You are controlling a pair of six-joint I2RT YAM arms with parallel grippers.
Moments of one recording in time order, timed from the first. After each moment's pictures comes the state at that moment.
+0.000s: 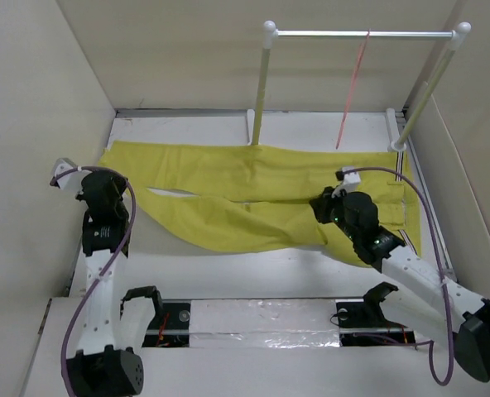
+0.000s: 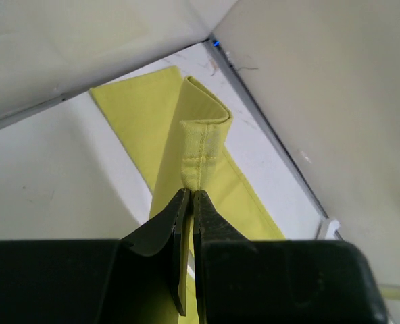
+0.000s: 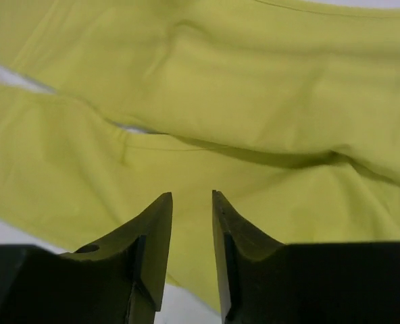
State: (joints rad) left arm 0.15 0.82 0.77 -0.23 -0.41 -0.78; right arm 0.57 0.91 0.50 0.12 0.11 0.34
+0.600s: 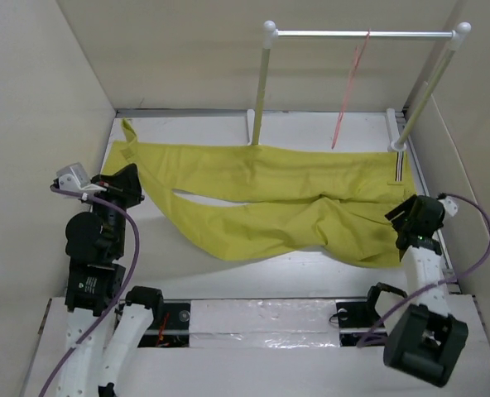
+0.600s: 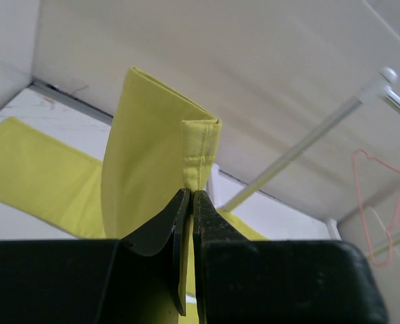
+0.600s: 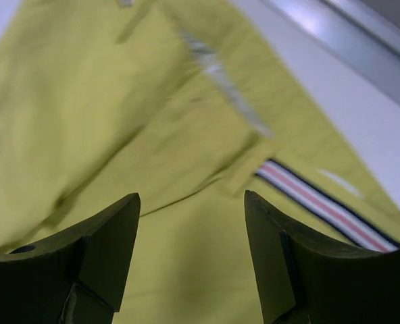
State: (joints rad) left arm -0.12 0.48 0.87 -0.28 -0.23 -0.54; right arm -0.31 0.84 0.44 -0.19 0.20 0.50
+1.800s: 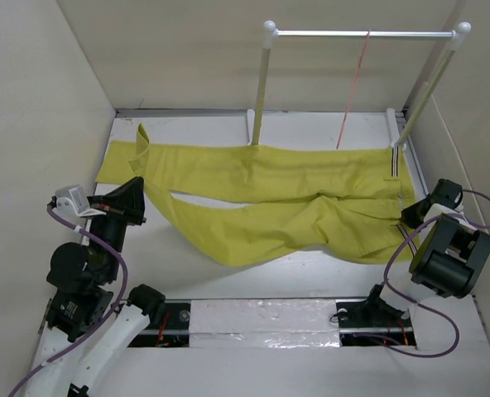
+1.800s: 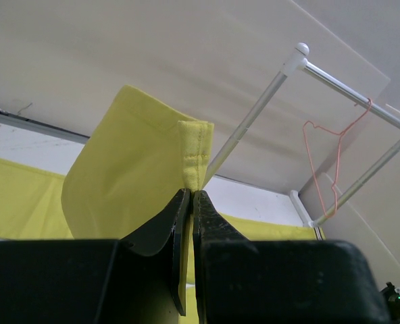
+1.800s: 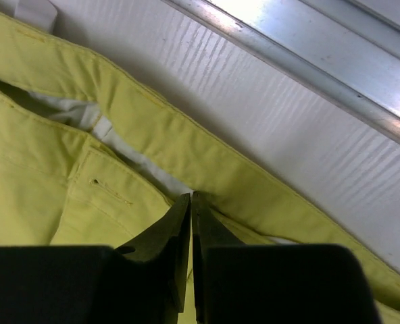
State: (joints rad) left arm -0.49 0.32 0.87 -0.30 -0.36 -0.41; right arm -0.59 1.50 0.74 -0.20 -0.04 0.58
